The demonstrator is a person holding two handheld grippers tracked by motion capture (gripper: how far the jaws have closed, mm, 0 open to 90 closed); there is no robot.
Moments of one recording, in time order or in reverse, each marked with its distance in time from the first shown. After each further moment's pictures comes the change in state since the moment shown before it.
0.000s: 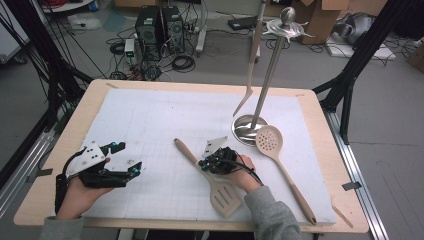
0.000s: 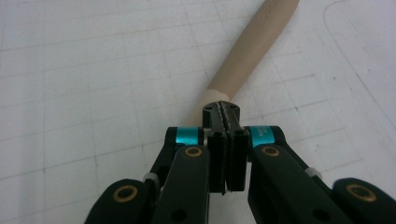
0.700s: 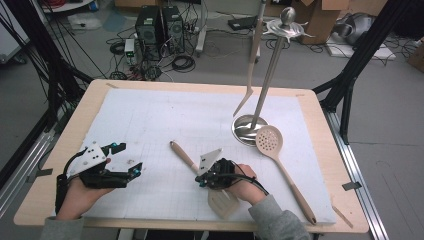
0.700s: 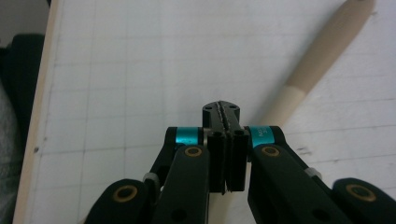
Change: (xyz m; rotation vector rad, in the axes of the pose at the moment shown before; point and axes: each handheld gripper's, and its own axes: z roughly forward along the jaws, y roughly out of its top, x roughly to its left) left arm -0.002 0.000 0.002 0.006 -0.004 0.005; right arm 0.043 0.011 -0.020 0.065 0.116 -0.133
